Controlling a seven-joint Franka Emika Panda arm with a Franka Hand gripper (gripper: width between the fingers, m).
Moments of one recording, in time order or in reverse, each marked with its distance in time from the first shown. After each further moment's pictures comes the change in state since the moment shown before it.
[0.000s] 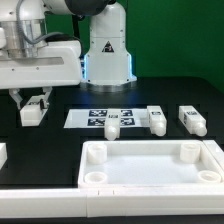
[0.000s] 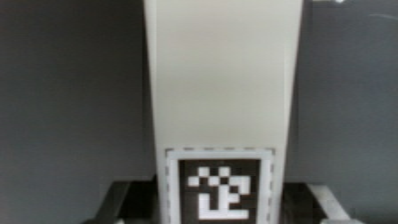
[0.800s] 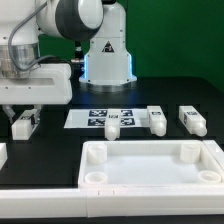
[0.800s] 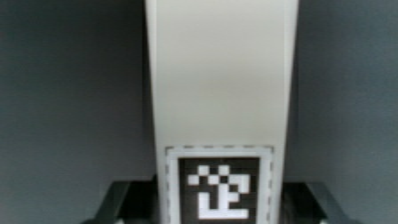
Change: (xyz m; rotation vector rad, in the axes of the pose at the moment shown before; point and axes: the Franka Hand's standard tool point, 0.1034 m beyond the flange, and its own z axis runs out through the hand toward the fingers) arm -0.030 0.027 0.039 -0.055 -0.030 -0.002
